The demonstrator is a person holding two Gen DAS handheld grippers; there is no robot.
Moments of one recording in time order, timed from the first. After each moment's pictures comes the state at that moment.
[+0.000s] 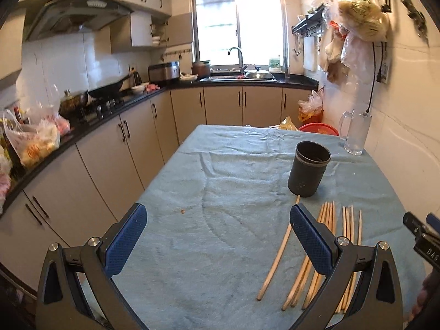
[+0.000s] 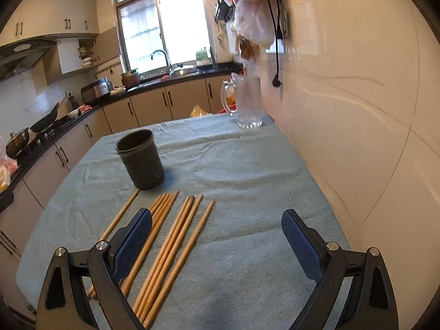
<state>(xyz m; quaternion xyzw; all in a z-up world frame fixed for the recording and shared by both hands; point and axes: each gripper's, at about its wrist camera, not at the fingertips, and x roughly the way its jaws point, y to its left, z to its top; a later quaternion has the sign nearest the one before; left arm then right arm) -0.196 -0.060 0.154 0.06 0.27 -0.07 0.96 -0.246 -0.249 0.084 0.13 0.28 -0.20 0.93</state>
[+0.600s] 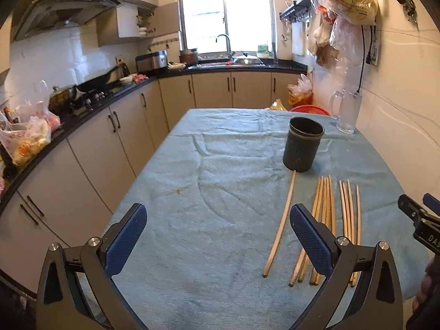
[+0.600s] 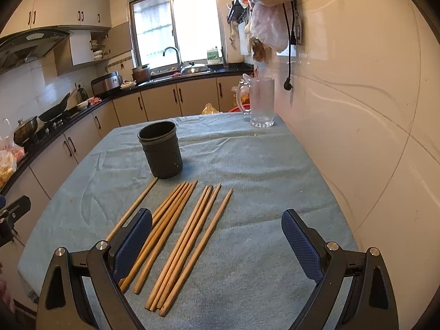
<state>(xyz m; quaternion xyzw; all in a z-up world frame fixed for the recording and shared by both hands) -0.202 -0.047 0.133 0.07 0.31 -0.10 0.94 -0.249 -0.225 0.081 0.11 0.30 -0.18 0.93</state>
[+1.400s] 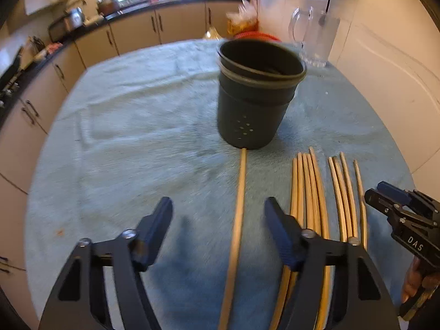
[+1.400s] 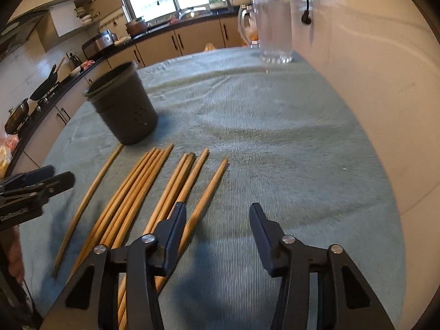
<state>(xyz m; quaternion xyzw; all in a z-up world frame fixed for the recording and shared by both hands) -0.049 -0.182 0.036 0.13 0.48 -0.25 0.83 -0.142 -0.299 -0.007 0.17 0.44 -0.13 0.87</state>
